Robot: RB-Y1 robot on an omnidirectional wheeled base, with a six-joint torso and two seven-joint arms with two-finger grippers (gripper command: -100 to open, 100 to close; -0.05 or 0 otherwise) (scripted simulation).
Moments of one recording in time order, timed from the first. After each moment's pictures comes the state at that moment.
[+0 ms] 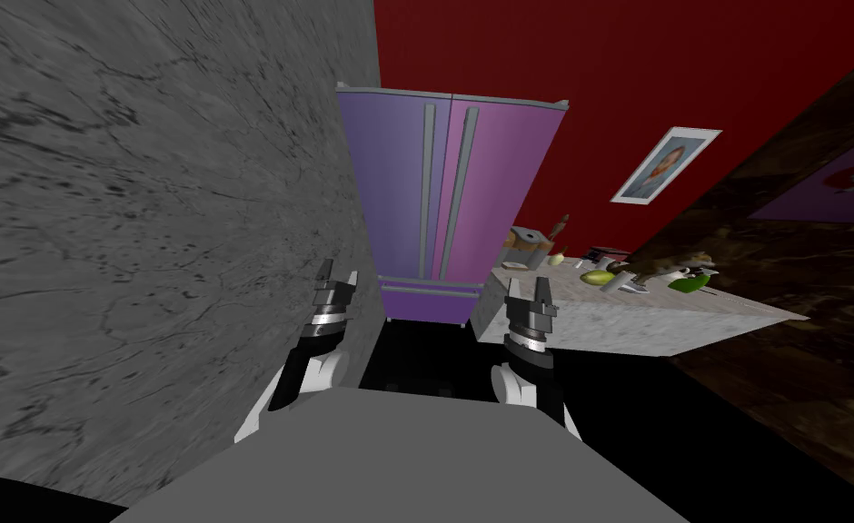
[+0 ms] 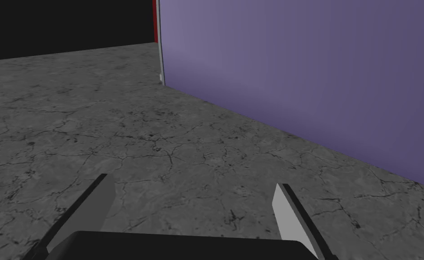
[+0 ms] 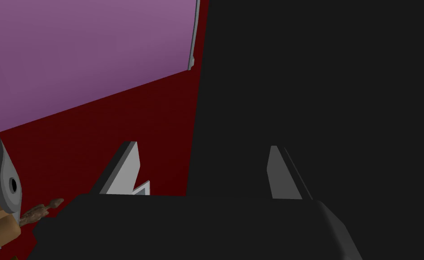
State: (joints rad) left arm 0.48 0.05 0.03 -2.23 0.10 -0.44 0.07; right arm 0.49 0.01 0.04 -2.24 -0.04 -0.65 0.02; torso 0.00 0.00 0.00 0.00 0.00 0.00
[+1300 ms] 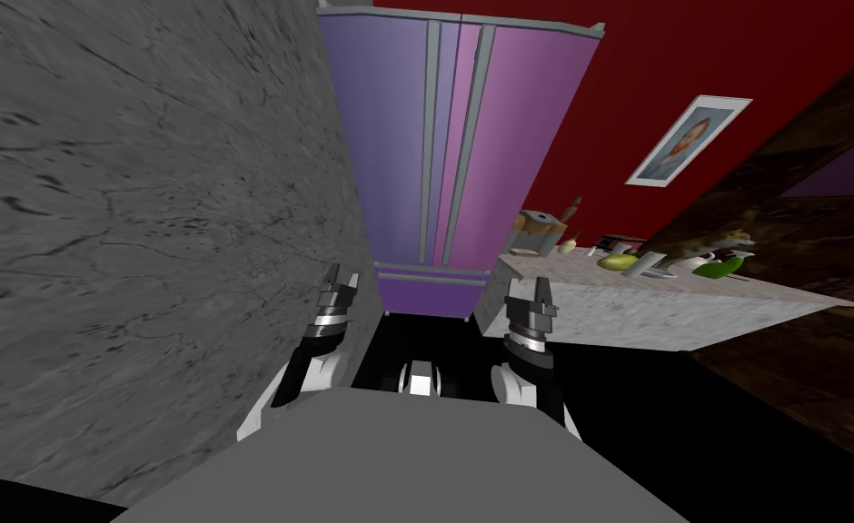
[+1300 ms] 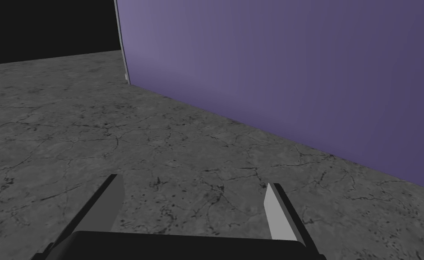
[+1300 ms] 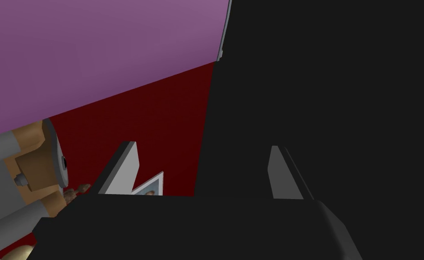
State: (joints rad) left arm 0.47 0.09 0.03 -2.16 0.11 -0.47 0.07; right arm 0.49 0.01 0.04 -2.24 -0.04 -0.65 0.02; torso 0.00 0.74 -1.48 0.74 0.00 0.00
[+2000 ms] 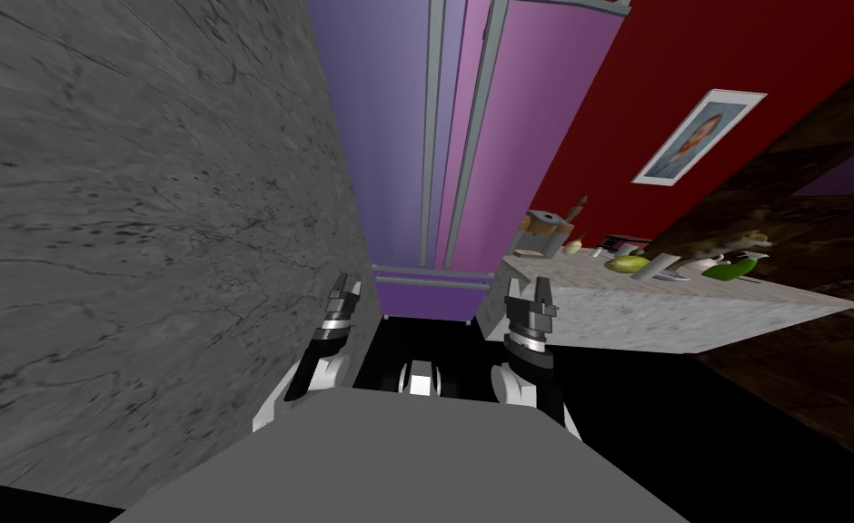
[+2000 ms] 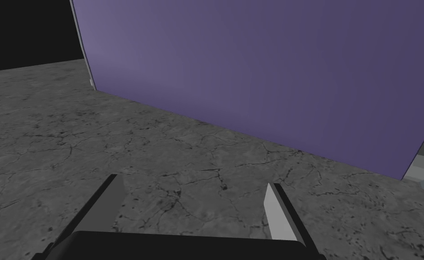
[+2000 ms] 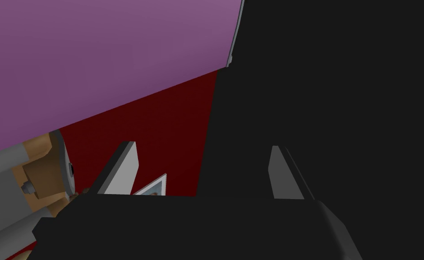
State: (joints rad) left arm 0.43 0.14 0.04 -1.97 0.11 -0.57 0.05; right arm 0.49 0.01 0.04 -2.24 -0.04 -0.65 0.02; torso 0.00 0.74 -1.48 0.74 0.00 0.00
